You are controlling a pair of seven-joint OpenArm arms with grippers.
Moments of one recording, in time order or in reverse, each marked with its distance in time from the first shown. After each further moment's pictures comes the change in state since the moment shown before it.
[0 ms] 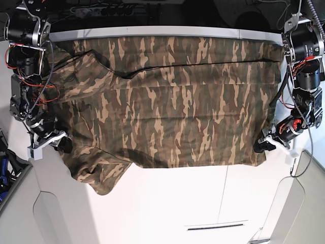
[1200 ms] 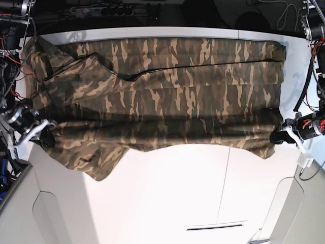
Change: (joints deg) left arm 11.9 -10.0 0.3 28.4 -19.6 -0.2 25.5; right arm -15.1 8.0 2.3 34.5 10.3 0.0 -18.2
